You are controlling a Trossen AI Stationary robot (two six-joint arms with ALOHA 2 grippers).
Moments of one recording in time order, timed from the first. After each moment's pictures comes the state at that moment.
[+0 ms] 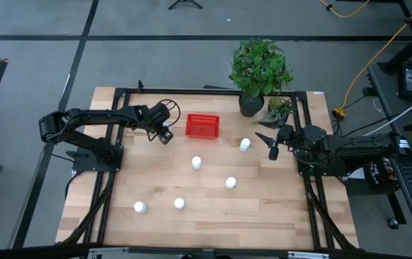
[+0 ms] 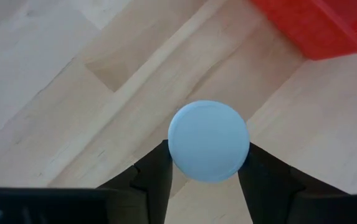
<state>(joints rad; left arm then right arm) 0.44 1.29 0.69 -0.53 -0.13 -0.32 -0.06 0.52 0.18 0.31 0.31 -0.14</state>
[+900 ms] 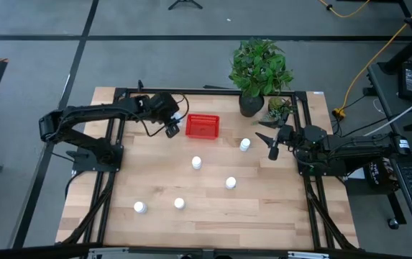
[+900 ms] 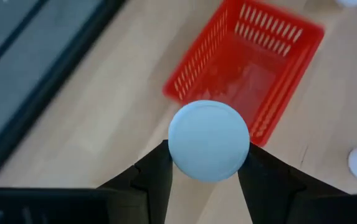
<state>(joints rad) 0.42 1.29 0.94 -0.54 -0.10 -0.06 -0.06 0.52 0.18 0.32 0.31 -0.16</state>
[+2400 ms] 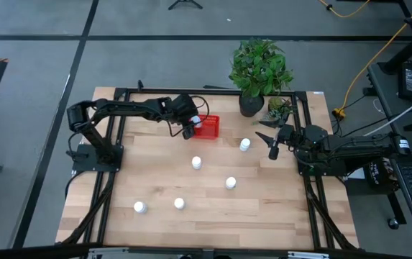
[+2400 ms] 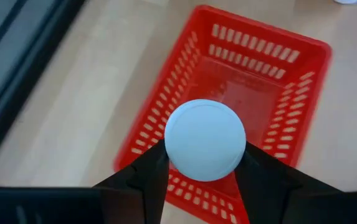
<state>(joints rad) 0.40 1.63 1.03 -0.32 -0.07 0.04 -0.06 0.52 0.18 0.34 0.31 -0.17</state>
